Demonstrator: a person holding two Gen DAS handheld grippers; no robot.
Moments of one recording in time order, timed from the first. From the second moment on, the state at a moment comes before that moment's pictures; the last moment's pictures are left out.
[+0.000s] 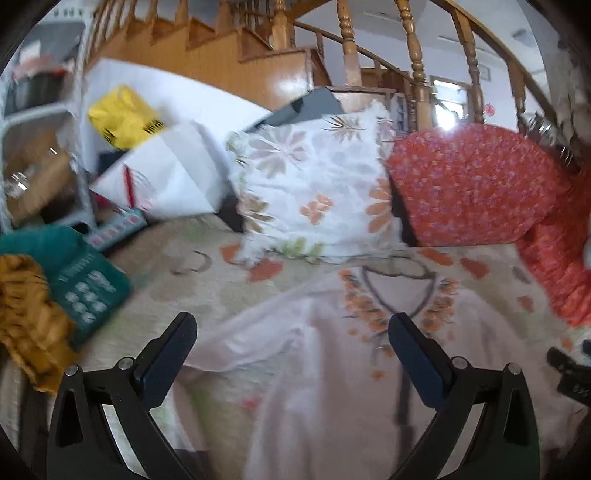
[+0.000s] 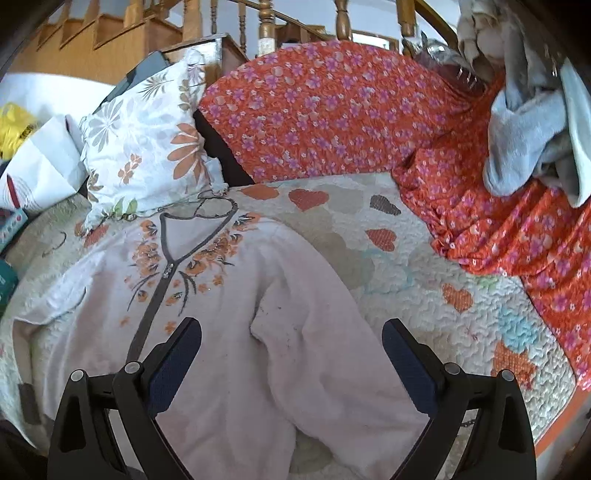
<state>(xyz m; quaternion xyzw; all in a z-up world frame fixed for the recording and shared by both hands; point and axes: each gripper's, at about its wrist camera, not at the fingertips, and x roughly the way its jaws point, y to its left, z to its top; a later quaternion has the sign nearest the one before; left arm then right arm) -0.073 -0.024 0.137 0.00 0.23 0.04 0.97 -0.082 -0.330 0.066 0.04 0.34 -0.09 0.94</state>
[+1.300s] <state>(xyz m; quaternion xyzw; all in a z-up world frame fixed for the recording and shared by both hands) 0.057 -0.002 0.026 -0.08 0.44 -0.01 0.89 0.158 -0.464 0.013 0.00 0.49 -0.18 0.85</state>
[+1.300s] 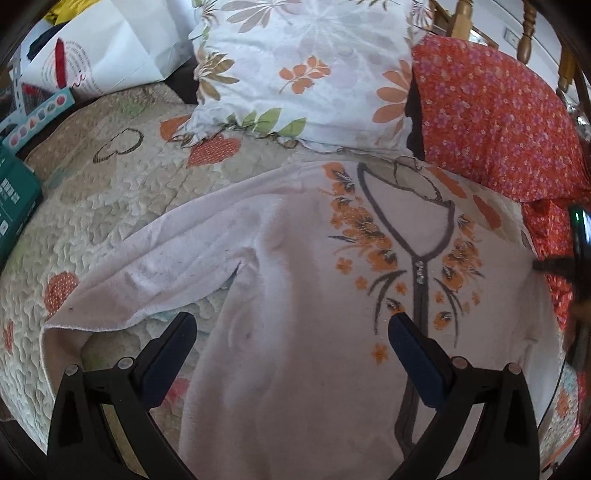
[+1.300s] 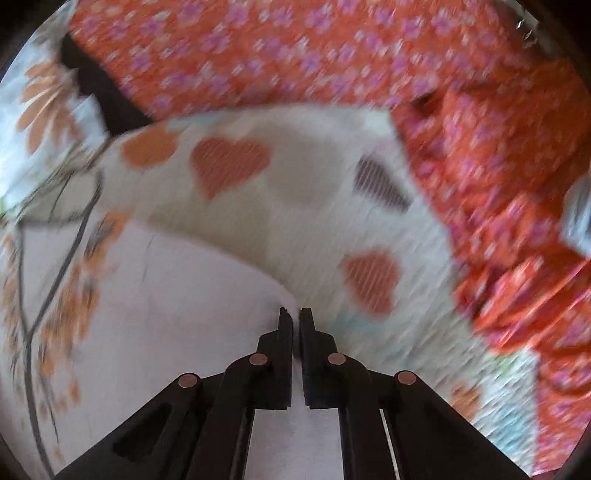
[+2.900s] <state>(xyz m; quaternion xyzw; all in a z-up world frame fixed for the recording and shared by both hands) 0.027 -0.007 0.023 -0.07 0.44 -0.01 0.90 -0.110 -0.576 0.017 0.15 0.48 -0.31 0.81</state>
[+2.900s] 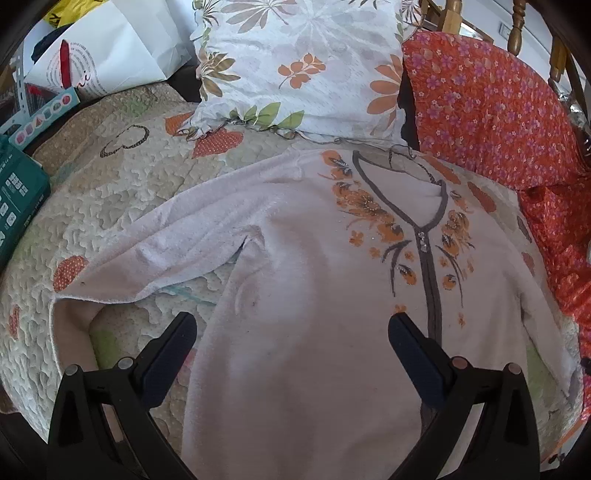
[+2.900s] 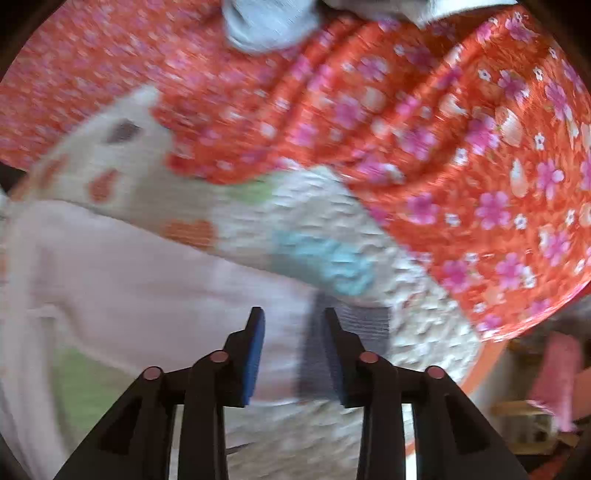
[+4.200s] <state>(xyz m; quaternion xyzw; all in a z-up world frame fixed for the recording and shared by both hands) -0.026 -0.060 0.062 0.00 0.34 -0.01 0.94 -0.084 -0.315 0.044 -0.03 0.38 -0.06 0.92</state>
